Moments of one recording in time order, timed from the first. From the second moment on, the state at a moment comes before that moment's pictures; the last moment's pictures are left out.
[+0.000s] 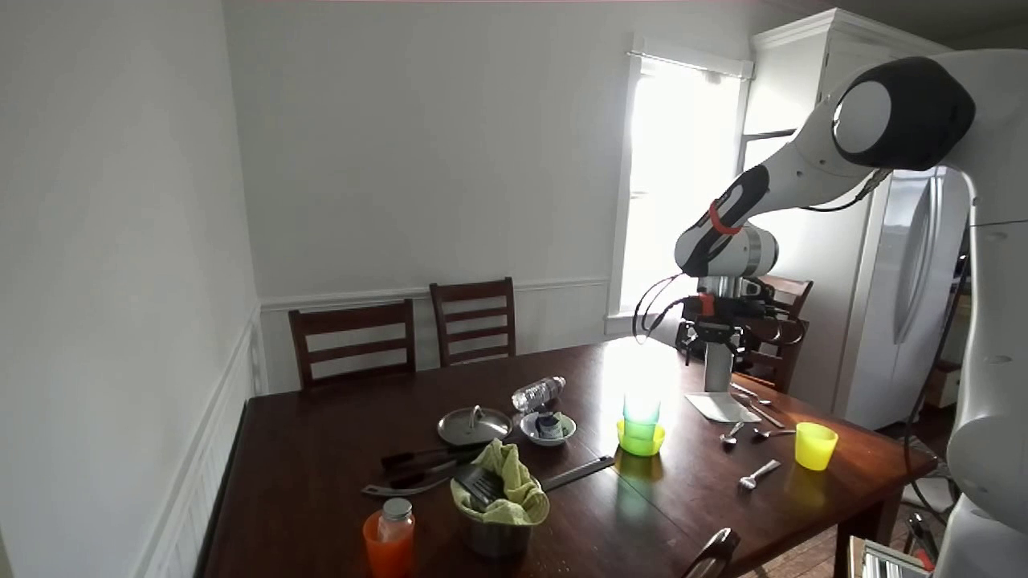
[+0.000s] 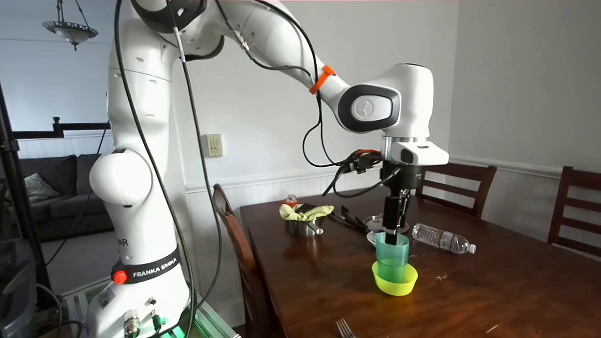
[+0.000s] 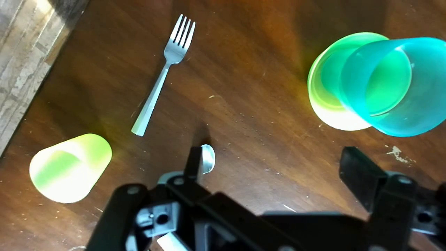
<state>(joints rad) -0.42 0.19 -0.44 -2.10 0.10 2.24 0.45</state>
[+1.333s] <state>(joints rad) -0.38 0.32 -0.41 -2.31 0.01 2.26 0.17</state>
